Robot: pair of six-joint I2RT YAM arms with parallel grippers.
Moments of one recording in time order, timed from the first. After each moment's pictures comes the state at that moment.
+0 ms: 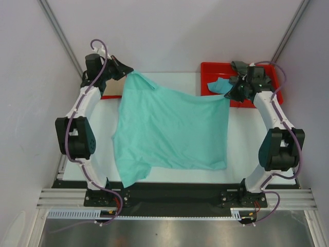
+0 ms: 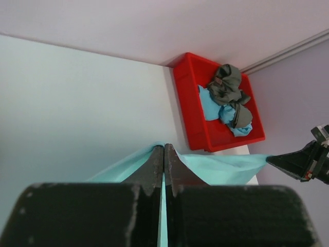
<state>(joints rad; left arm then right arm) 0.01 1.87 1.60 -0.02 0.59 -0.63 -0.02 1.68 1.46 -0.56 -0.24 0.54</state>
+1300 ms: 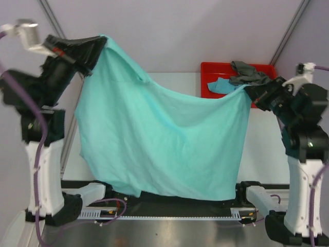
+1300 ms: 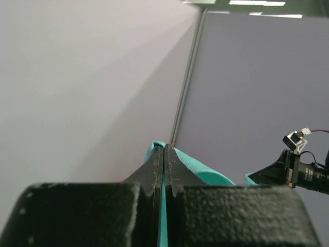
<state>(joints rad) -0.14 1.11 1.90 -0.18 0.50 -0.54 -0.02 0.92 1.66 -0.80 -0.30 0.63</state>
